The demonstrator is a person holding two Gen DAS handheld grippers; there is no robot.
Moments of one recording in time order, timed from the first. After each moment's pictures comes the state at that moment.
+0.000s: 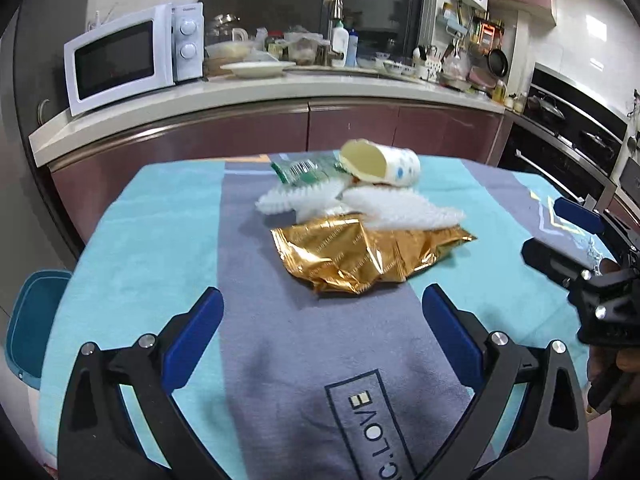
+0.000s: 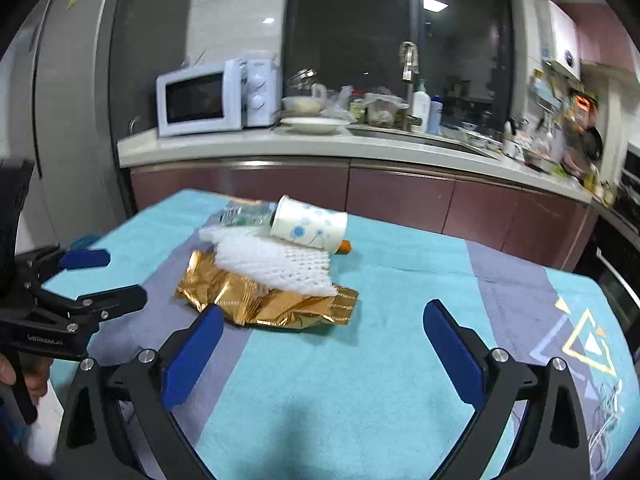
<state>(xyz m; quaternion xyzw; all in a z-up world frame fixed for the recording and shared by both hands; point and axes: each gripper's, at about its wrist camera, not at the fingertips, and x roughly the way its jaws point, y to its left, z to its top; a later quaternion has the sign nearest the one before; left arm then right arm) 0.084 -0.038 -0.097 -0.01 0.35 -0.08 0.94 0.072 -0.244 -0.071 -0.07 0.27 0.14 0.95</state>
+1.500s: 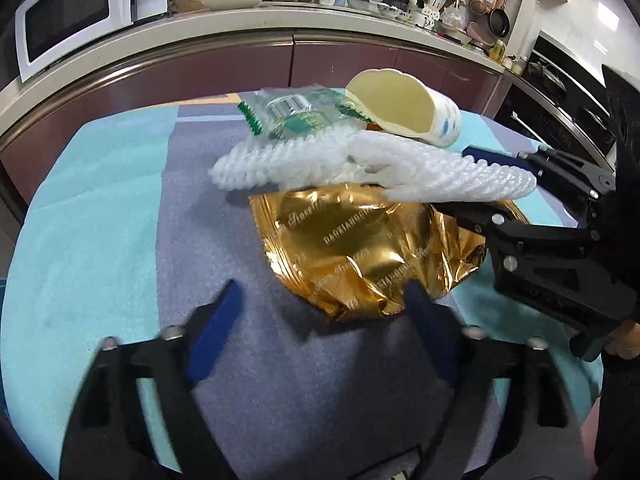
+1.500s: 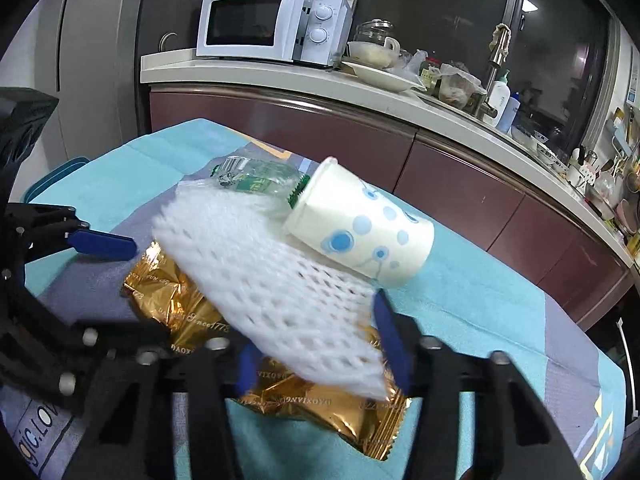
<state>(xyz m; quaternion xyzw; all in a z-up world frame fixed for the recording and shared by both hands) 0.194 -0.028 -0.144 -0.02 0.44 -0.13 0.89 0.180 -0.184 -0.109 -0.18 0.33 0.22 0.90</state>
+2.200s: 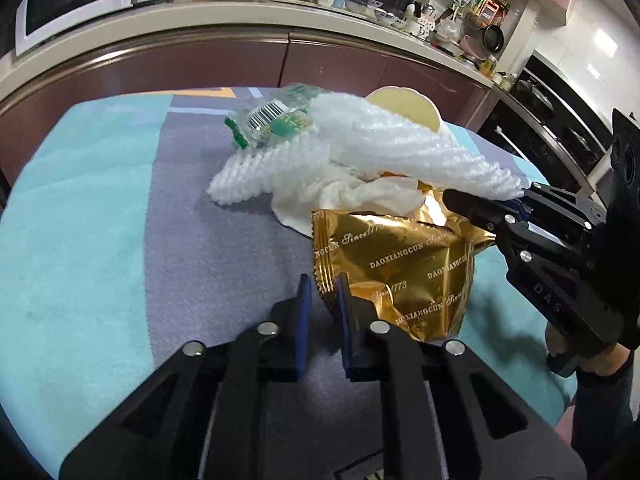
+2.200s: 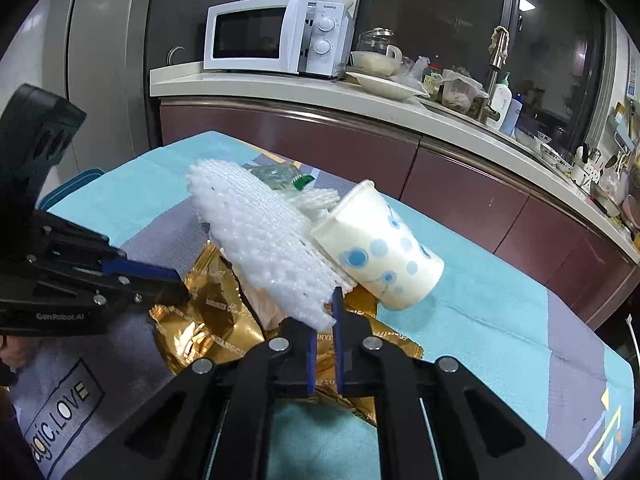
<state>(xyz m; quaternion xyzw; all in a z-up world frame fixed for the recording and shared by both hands) 0.197 -0.016 -0.148 -0.07 0.45 -0.16 0.88 0.165 -0.190 -0.099 -0.16 0.32 0.23 0.90</state>
